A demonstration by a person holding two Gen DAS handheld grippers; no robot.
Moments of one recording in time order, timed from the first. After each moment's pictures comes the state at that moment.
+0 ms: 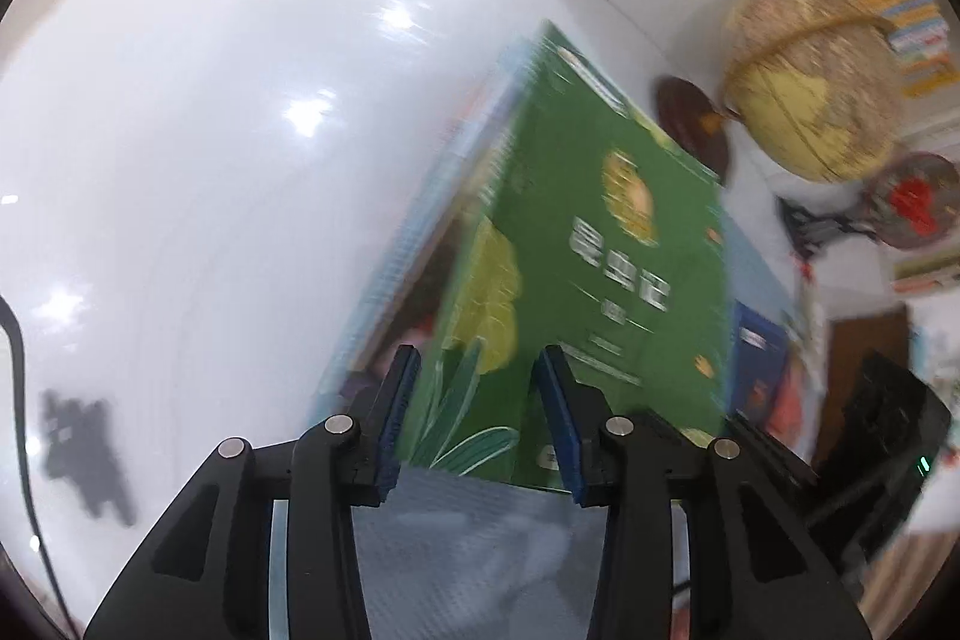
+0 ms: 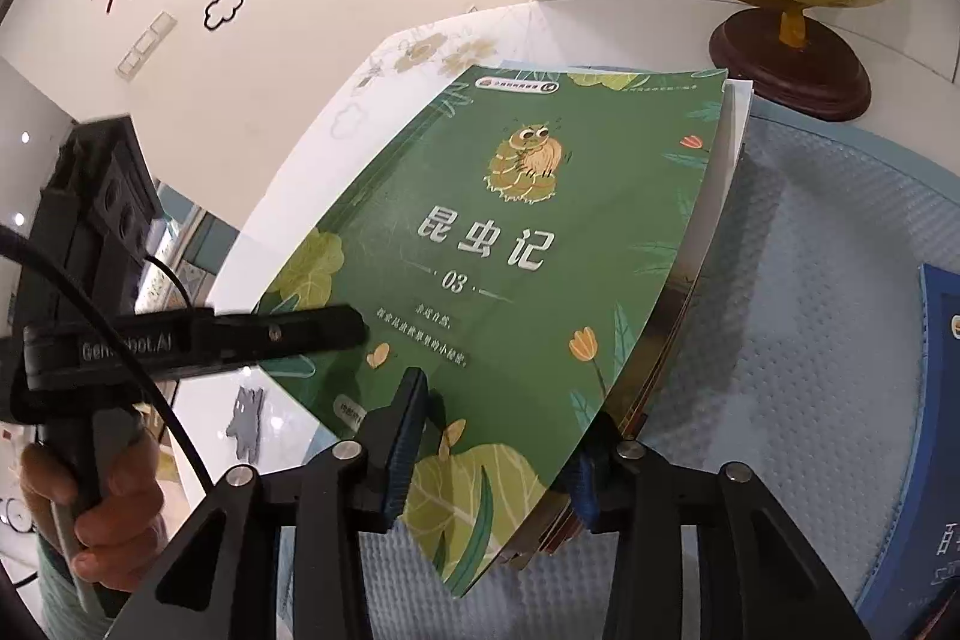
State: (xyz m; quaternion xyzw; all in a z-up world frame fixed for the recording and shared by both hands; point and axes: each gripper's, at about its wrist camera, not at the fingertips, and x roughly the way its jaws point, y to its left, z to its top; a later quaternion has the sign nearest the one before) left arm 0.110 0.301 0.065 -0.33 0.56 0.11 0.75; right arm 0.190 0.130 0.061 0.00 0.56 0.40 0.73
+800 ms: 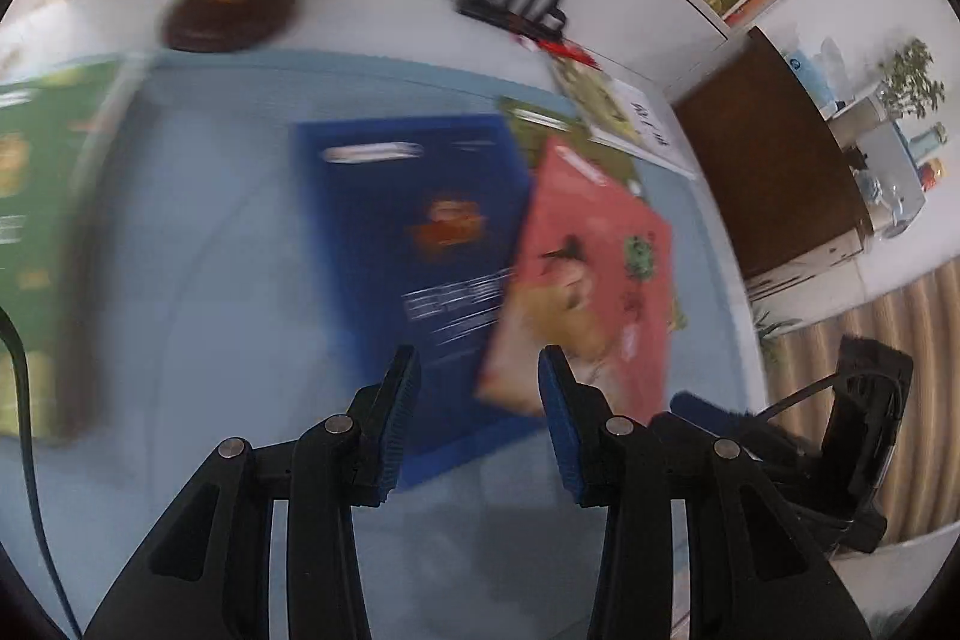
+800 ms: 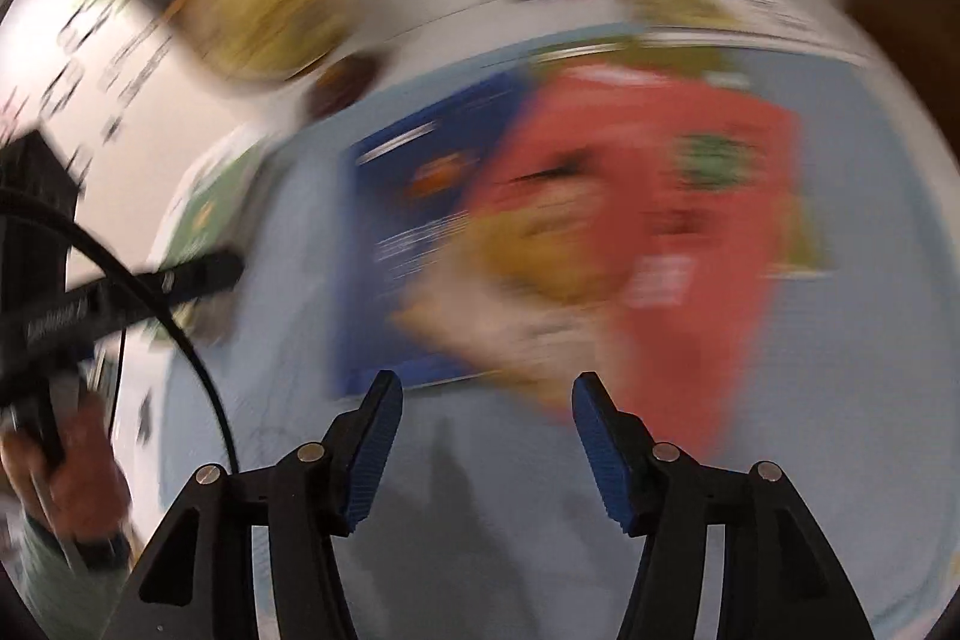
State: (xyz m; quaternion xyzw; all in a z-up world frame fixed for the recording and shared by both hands) left arm 0.168 -0.021 0.089 -0.19 0.55 -0.15 0.80; right arm 0.135 -0.250 0.075 0.14 0.56 0.13 0.81
